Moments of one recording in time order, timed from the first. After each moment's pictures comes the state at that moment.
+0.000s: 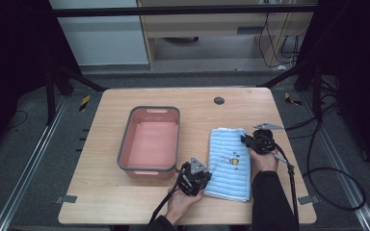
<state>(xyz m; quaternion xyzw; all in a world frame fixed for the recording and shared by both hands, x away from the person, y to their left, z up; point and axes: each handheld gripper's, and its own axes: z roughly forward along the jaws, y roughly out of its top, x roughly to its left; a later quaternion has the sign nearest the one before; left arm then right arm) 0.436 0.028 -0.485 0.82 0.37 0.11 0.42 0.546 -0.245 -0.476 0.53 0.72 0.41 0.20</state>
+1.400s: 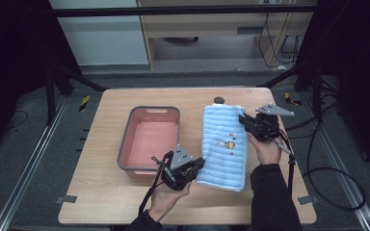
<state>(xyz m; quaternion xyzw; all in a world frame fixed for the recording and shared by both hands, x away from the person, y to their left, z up) 0.416 0.065 -0.392 0.79 0.33 0.15 0.49 0.520 -0.214 -0.368 0.47 0.70 0.47 0.27</state>
